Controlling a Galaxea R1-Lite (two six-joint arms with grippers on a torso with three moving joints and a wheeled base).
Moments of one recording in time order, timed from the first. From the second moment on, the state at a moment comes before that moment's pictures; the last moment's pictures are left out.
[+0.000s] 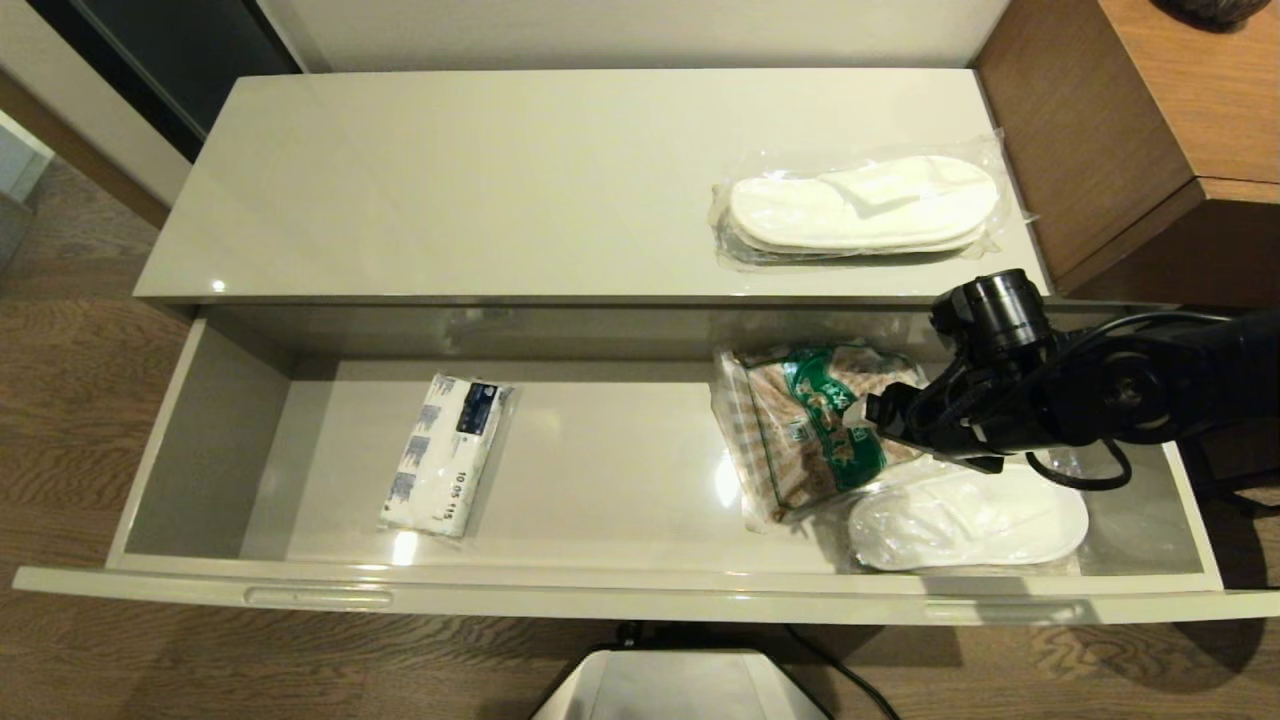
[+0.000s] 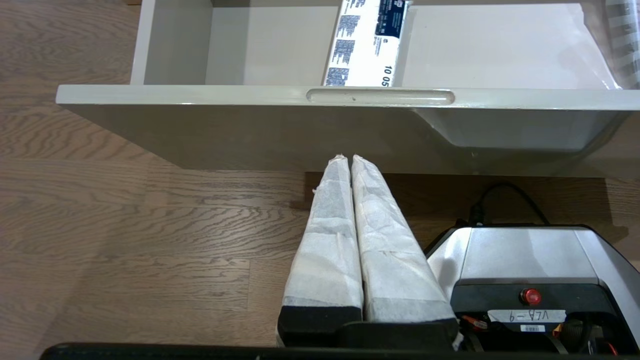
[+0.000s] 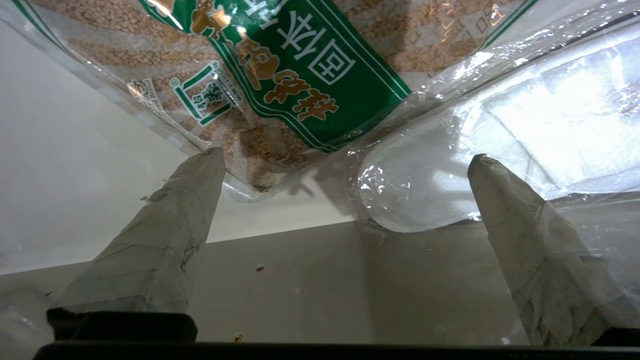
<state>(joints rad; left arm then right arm) 0.00 0.00 0.00 0.01 0.00 0.04 0.30 1.89 -1.19 0.08 -0.14 0.54</state>
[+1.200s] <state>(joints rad) 0.00 0.00 0.00 0.01 0.00 0.04 0.28 2.01 -1.15 -0.22 -0.13 0.40</state>
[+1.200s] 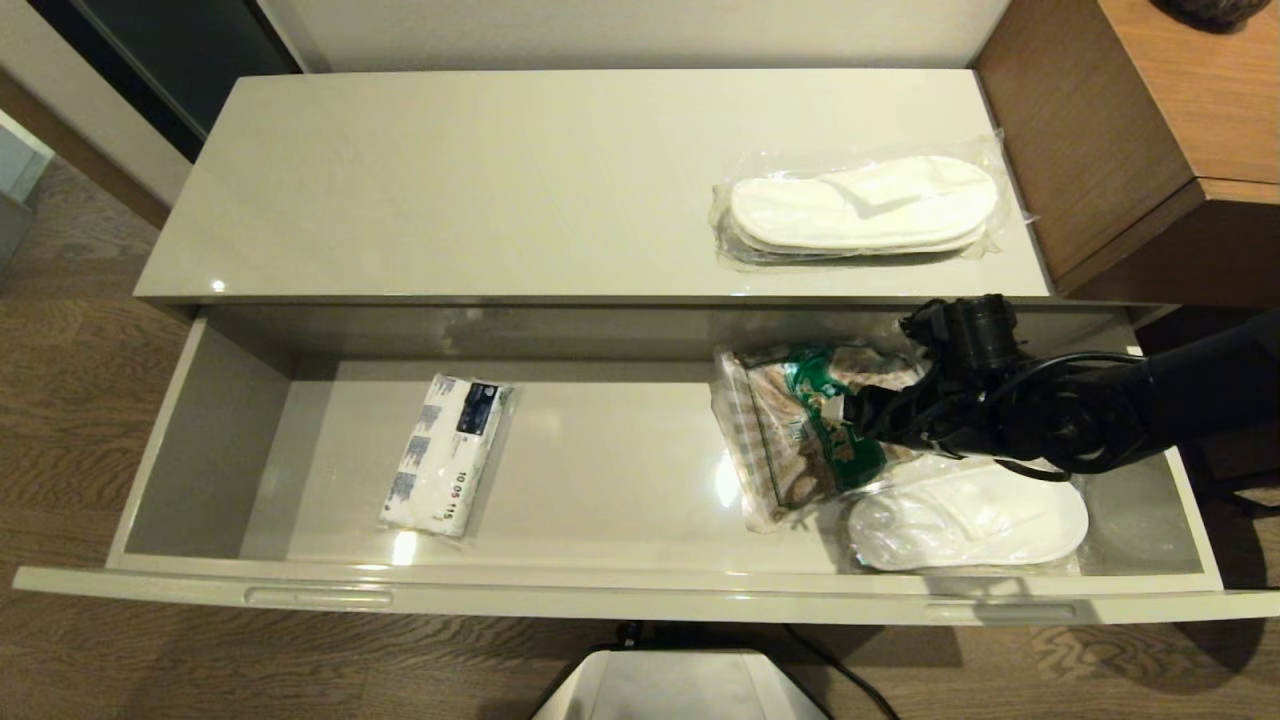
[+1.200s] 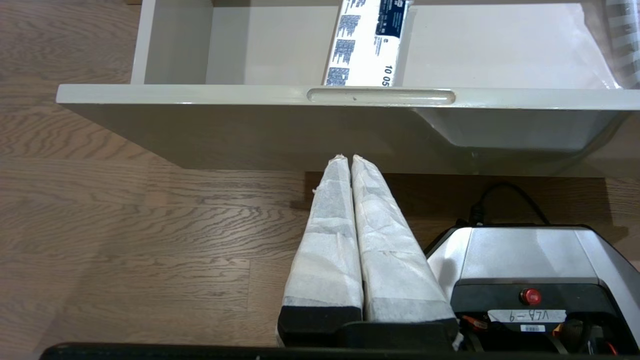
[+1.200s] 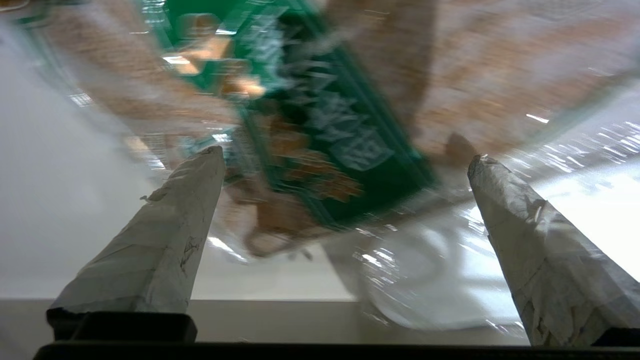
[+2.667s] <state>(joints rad) 0.00 0.00 0.00 0.01 0.00 0.04 0.47 2.12 -1.02 -0.67 -0.34 0.13</state>
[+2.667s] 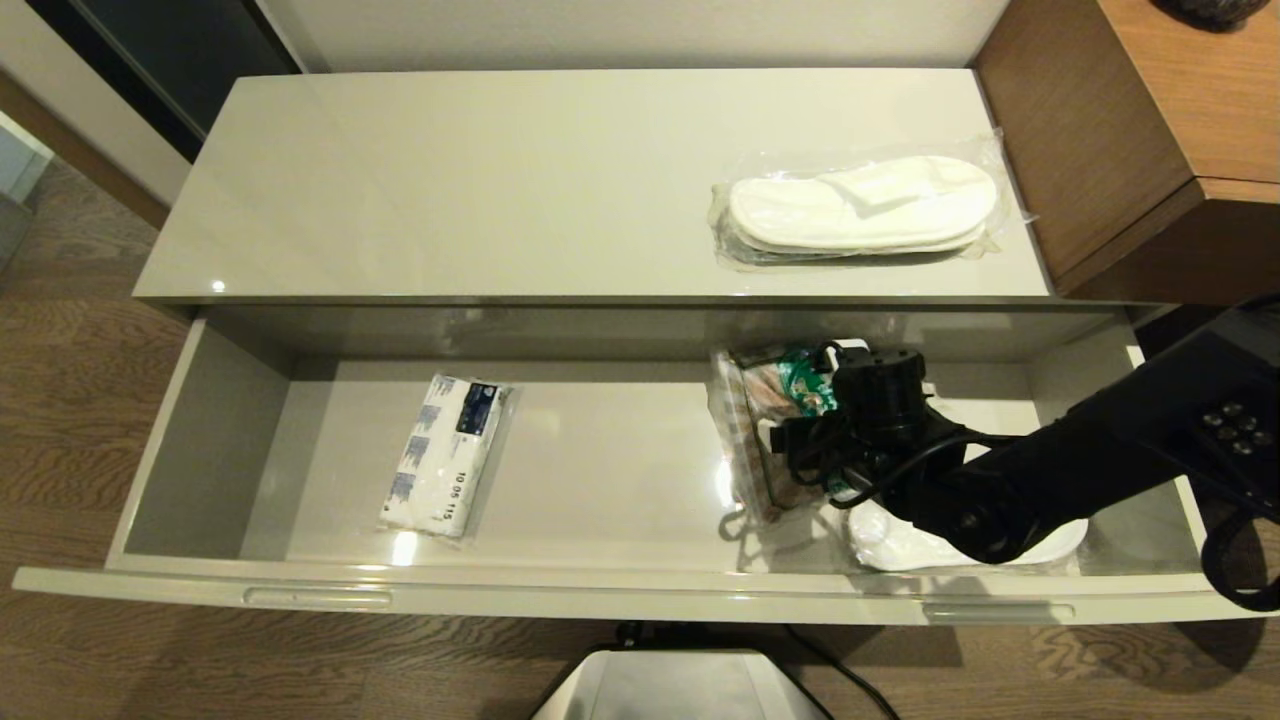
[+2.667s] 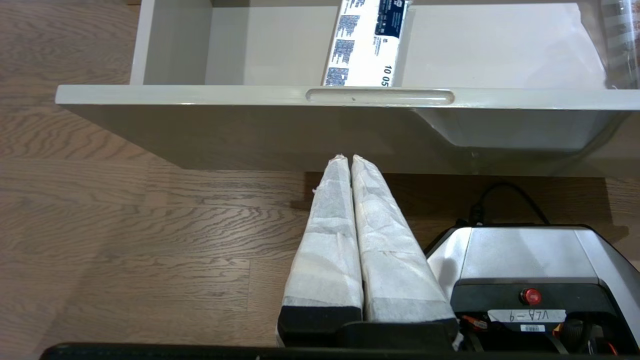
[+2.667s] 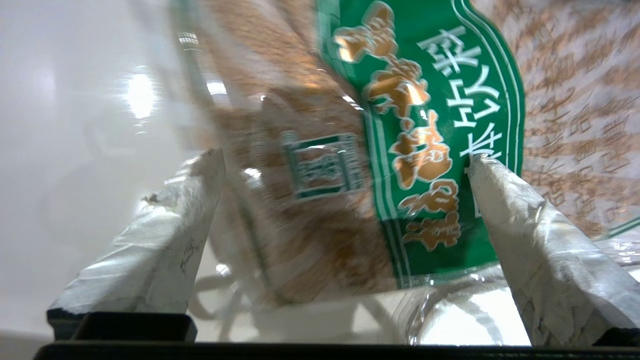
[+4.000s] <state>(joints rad) 0.00 0.00 0.00 0.01 0.00 0.04 0.57 2.40 -1.10 -1.01 -0.54 -0.22</state>
